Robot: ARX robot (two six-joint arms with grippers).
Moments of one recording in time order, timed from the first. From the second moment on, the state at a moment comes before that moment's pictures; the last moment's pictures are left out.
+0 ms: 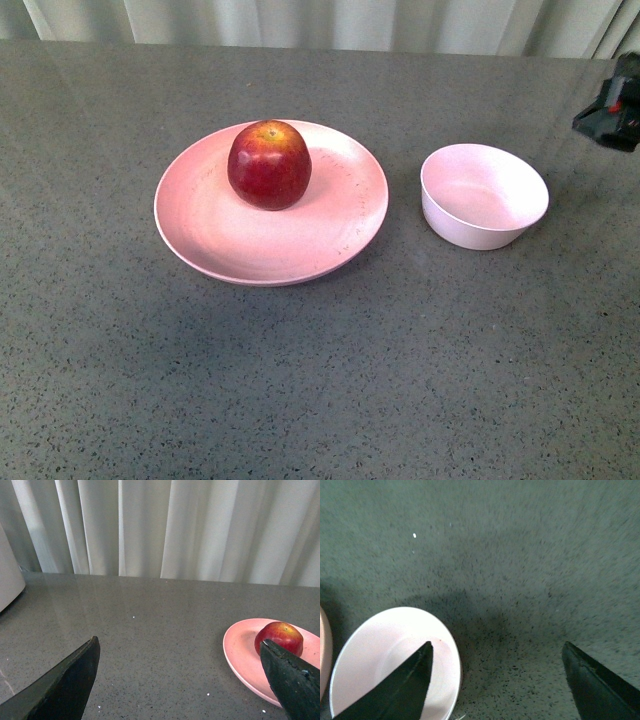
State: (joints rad) left arm 0.00 0.01 0.02 0.00 0.00 0.00; right arm 0.03 1.75 0.78 0.43 -0.07 0.16
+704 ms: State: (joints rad) left arm 0.00 0.01 0.02 0.00 0.00 0.00; right arm 0.00 1.25 0.15 1.09 0.00 0.00
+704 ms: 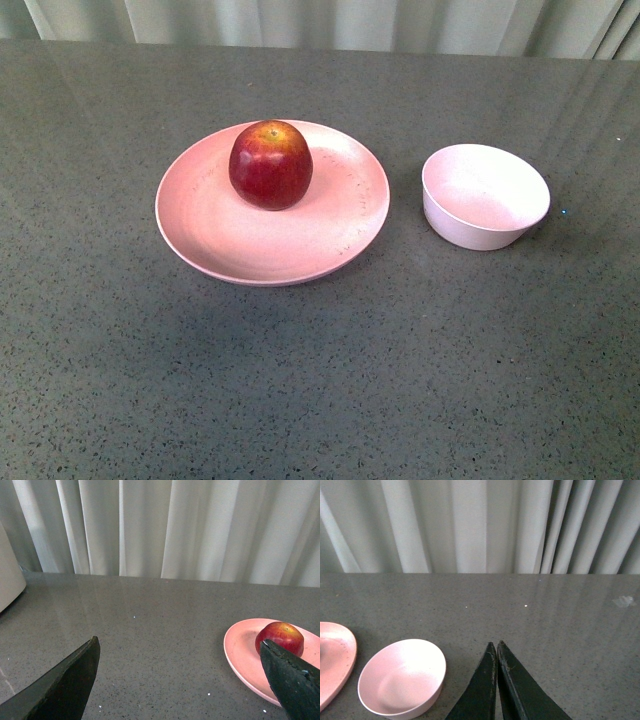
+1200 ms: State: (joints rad) left arm 0.00 0.01 0.02 0.00 0.00 0.00; right arm 0.00 0.88 0.03 0.83 0.00 0.00
